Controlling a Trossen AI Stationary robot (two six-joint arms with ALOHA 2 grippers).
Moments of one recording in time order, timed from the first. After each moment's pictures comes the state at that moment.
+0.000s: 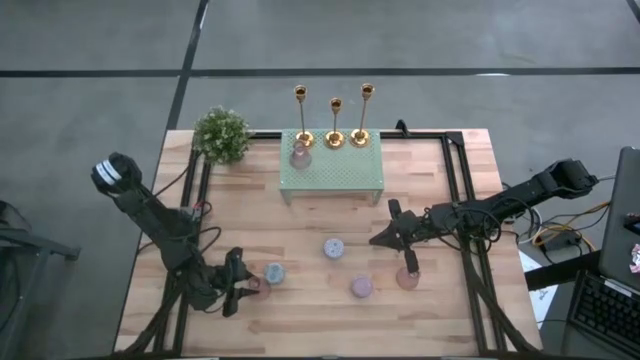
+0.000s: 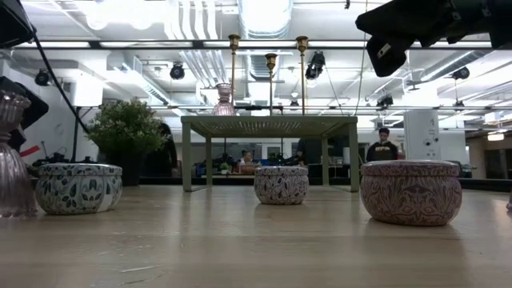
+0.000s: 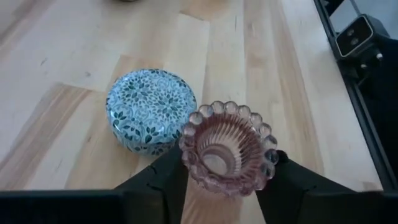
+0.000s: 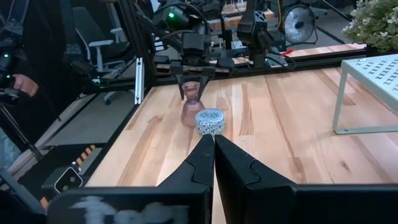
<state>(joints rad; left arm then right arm) -0.94 1.26 0.44 0.04 -0.61 -0.92 0.28 1.04 0.41 0.45 0.08 0.24</state>
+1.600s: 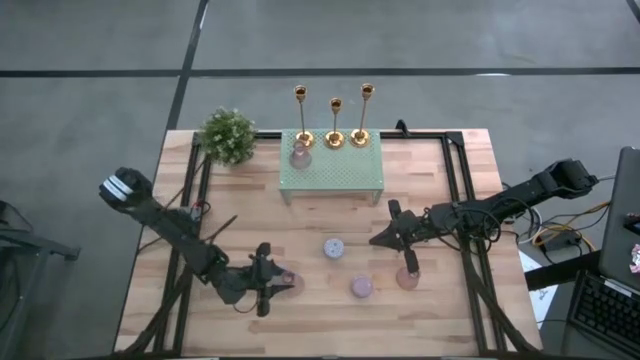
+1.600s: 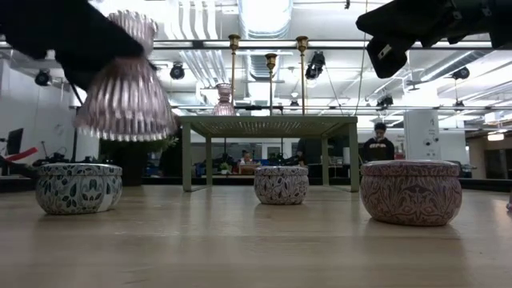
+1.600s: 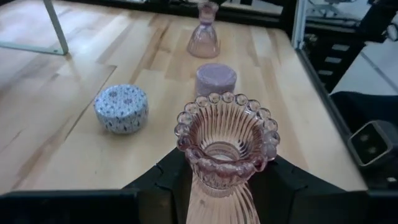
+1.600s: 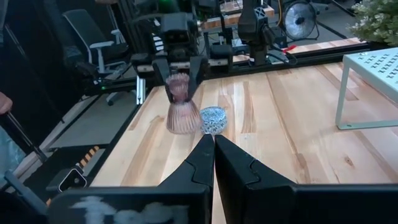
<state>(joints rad) -0.71 1.45 0.62 0.37 -0.66 -0.49 0.28 1.04 0.41 0.45 0.08 0.27</state>
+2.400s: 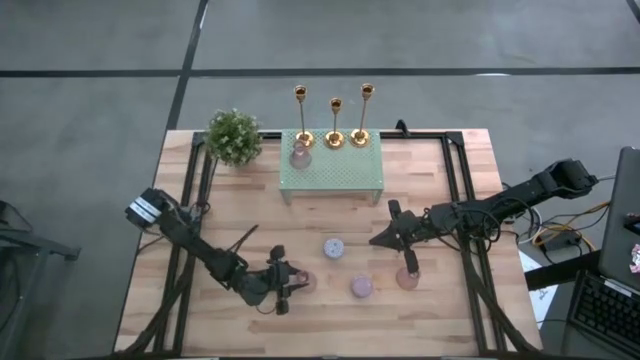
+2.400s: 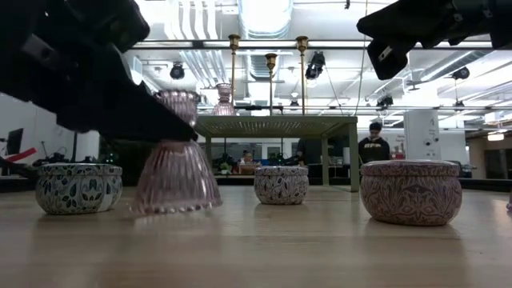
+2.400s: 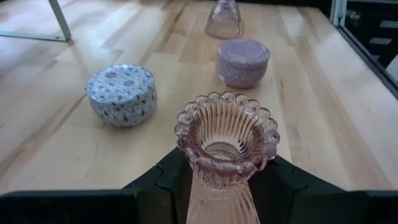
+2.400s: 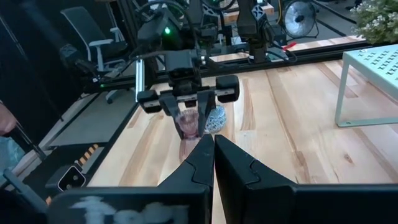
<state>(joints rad) -0.64 1.76 0.64 0.64 -0.67 -0.42 0.28 1.04 0.40 0.45 0.08 0.27</state>
